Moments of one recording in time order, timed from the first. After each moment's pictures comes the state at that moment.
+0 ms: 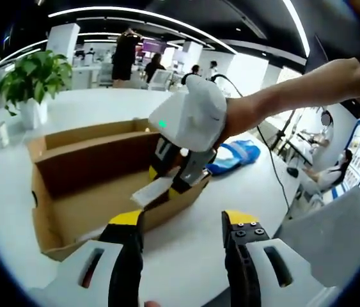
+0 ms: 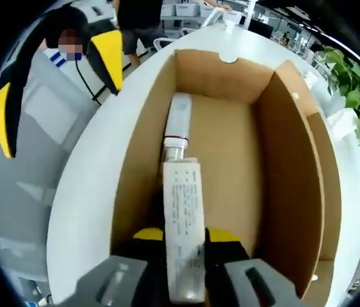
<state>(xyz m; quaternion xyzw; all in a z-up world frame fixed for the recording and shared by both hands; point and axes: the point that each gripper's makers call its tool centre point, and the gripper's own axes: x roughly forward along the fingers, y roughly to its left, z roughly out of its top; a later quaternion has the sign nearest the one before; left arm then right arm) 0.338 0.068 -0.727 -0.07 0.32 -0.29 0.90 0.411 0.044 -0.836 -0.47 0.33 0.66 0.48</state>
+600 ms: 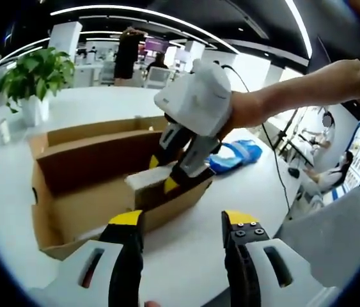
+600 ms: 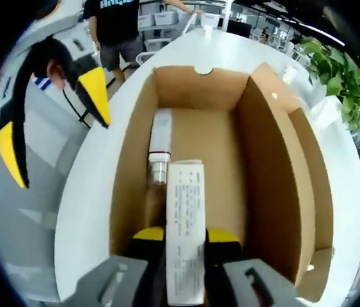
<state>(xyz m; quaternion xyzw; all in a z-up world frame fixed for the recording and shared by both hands) 0.337 0.068 -0.731 -0.07 0.32 -0.29 0.90 0.425 0.055 -0.807 -0.42 0.34 0.64 0.55</state>
